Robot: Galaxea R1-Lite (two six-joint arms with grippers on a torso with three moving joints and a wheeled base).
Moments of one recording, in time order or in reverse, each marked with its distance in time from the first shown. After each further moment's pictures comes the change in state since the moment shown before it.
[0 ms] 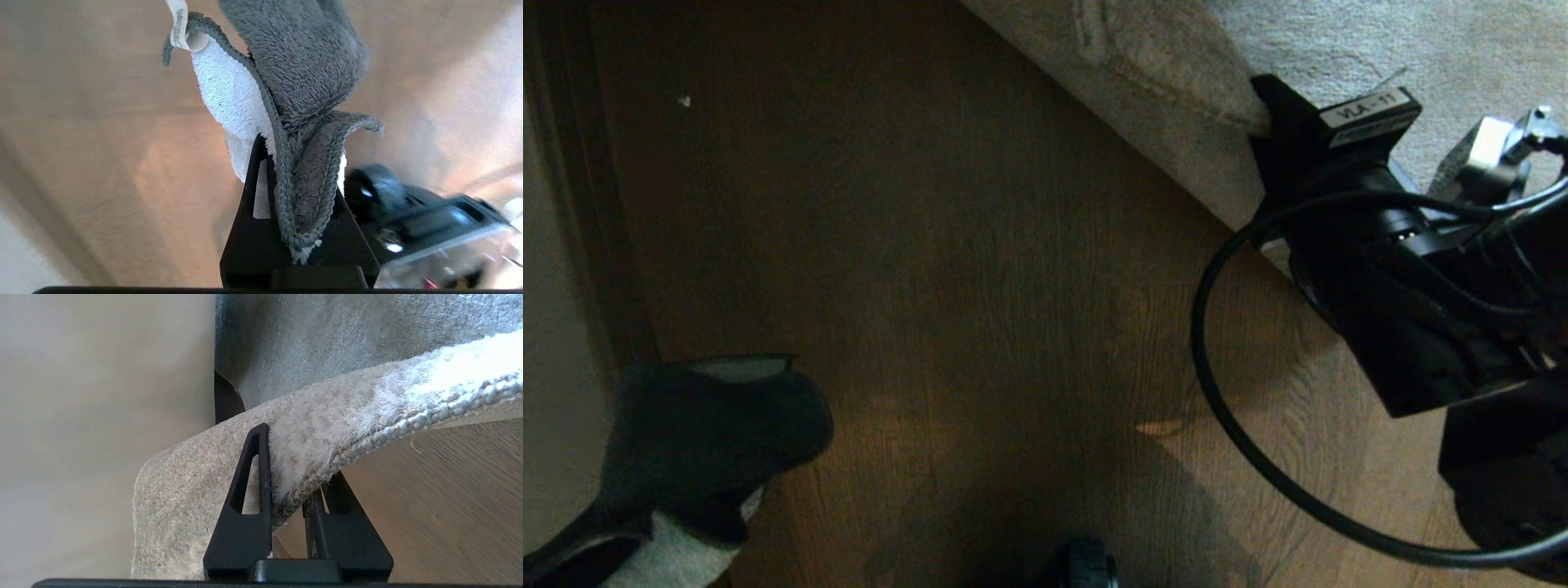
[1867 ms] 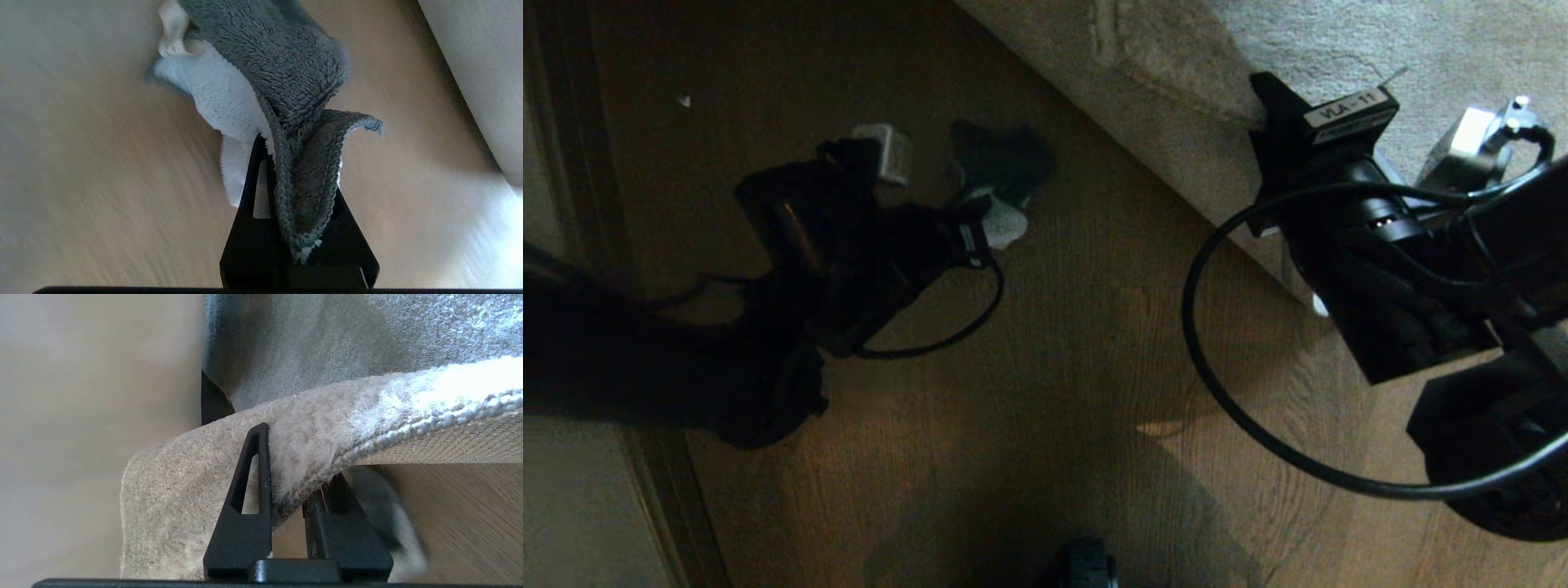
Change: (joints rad) left arm -0.470 1.304 -0.649 -1.018 0.348 -0.183; right arm -0.091 0.041 -0.031 0.000 0.060 -0.011
